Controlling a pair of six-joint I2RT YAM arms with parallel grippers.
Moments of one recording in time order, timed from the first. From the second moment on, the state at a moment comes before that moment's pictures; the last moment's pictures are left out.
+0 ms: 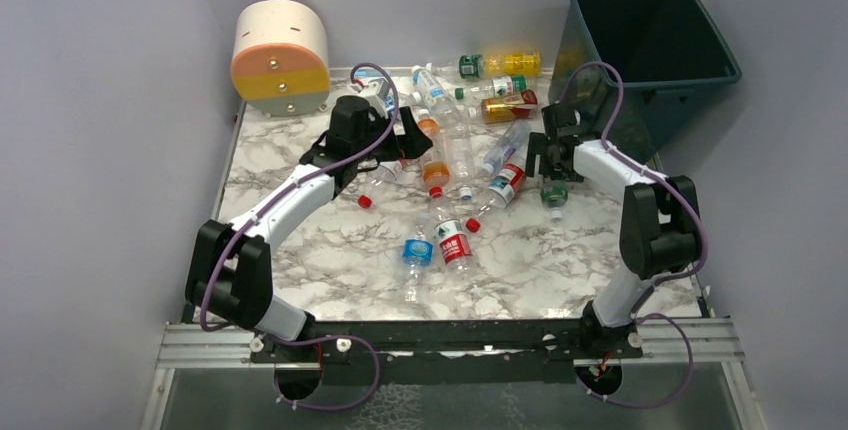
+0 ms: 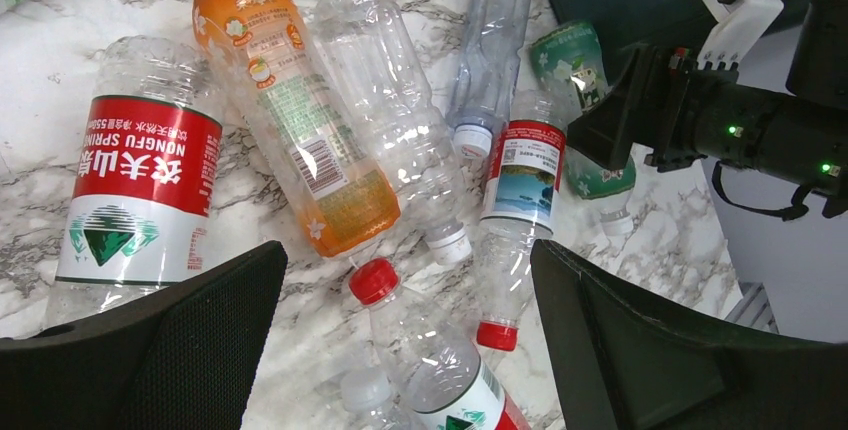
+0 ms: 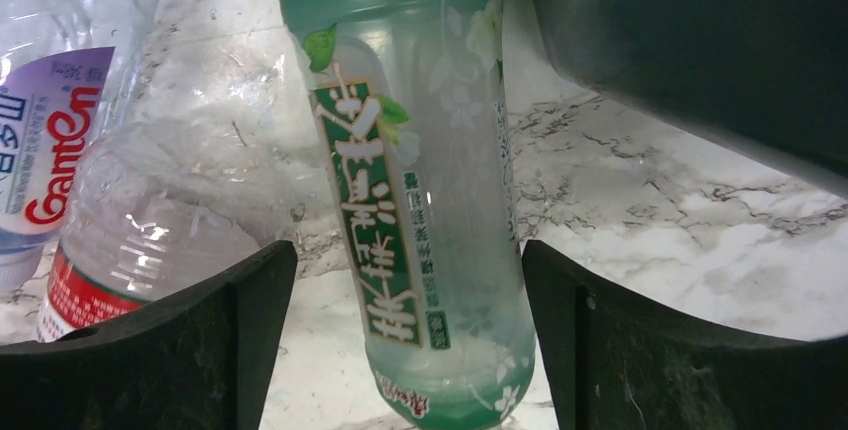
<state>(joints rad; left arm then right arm) -0.41 1.47 1.06 -0.04 0.30 -0.51 0.19 1.72 1.15 -0.48 0.27 0.31</state>
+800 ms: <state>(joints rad) -0.57 1.59 1.24 -0.14 0.29 -0.44 0.19 1.55 1.03 -0.48 0.25 0.33</state>
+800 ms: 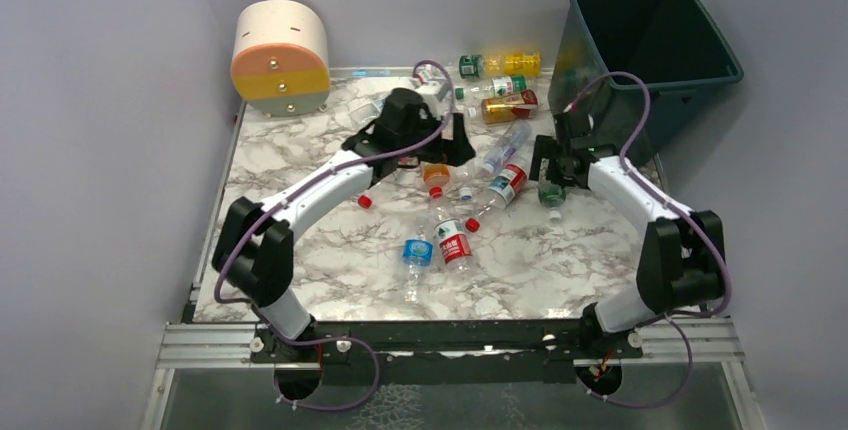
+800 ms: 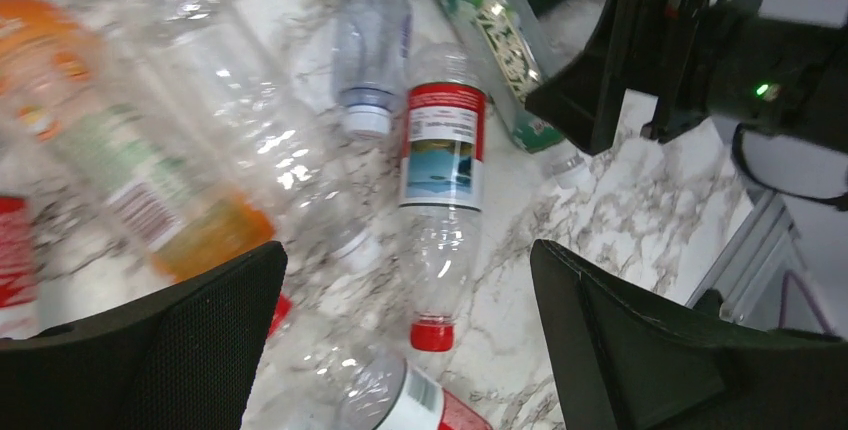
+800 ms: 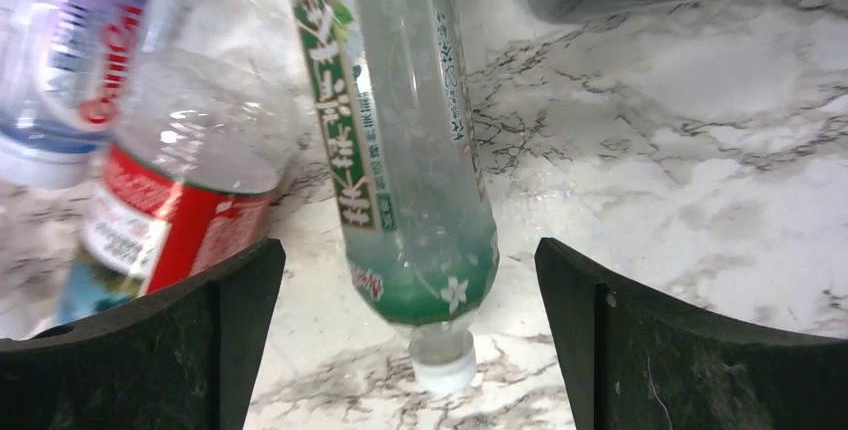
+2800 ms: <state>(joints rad) -0.80 1.58 1.15 -0.13 0.18 -0.31 0.19 1.31 1.13 -0.38 -0.42 0.55</state>
